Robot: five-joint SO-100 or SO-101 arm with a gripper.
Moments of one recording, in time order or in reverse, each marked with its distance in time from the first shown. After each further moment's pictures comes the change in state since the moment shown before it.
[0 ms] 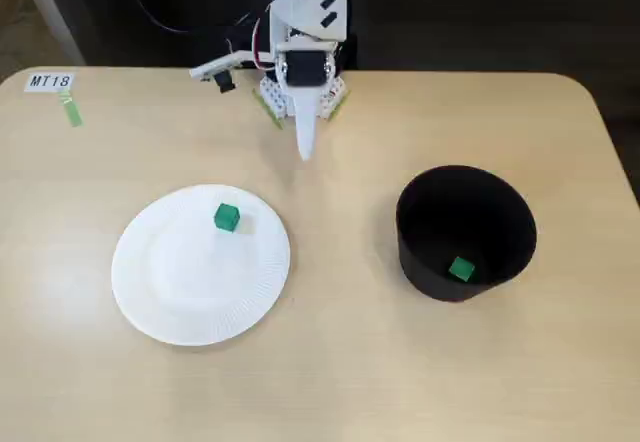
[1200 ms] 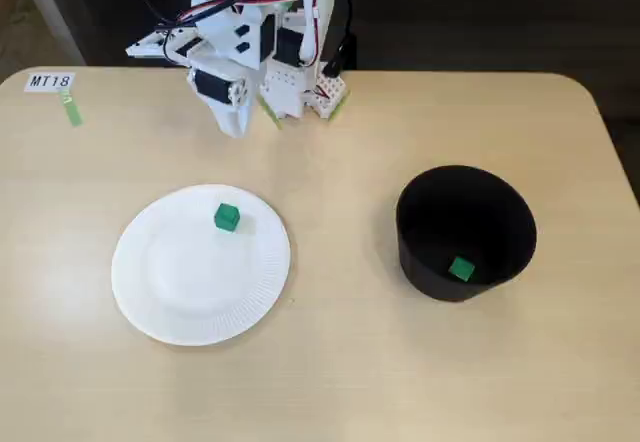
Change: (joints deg) arm 29.7 -26.7 -14.2 19.3 -3.9
